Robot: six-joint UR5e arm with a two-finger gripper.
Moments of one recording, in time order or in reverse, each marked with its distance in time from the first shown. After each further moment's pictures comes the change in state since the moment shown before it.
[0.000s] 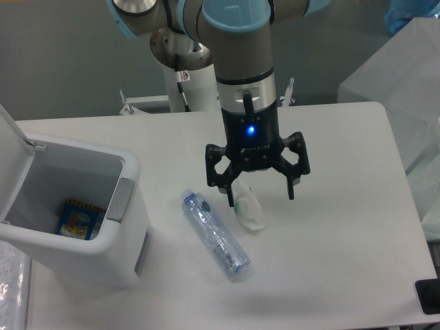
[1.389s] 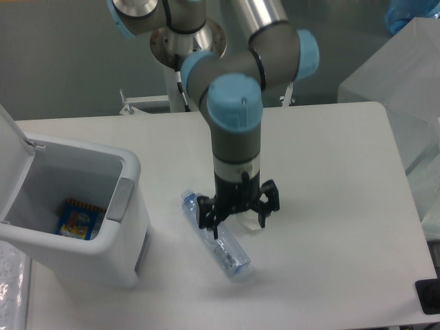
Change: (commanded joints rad) arm -0.029 -0.231 -0.112 0.035 -0.014 -0.301
